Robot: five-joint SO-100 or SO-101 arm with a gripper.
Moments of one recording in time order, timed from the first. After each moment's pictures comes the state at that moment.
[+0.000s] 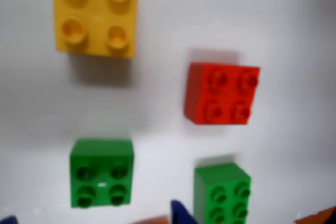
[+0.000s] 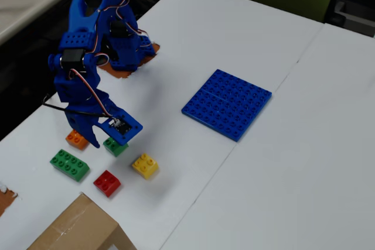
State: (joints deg) arm 54.9 81.2 82.3 66.1 -149.5
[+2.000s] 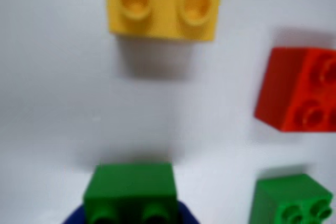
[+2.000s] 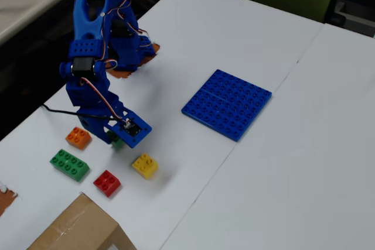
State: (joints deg) arm 52.6 83.1 90.7 65.8 -145.9
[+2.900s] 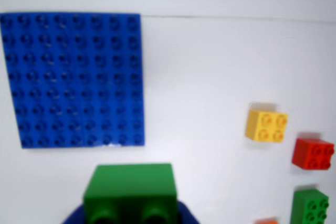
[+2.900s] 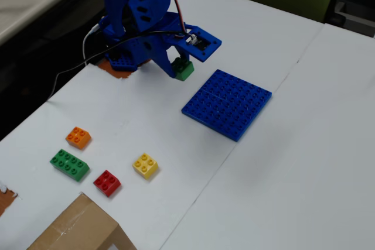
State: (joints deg) arm 15.2 95.4 63.3 100.4 -109.2
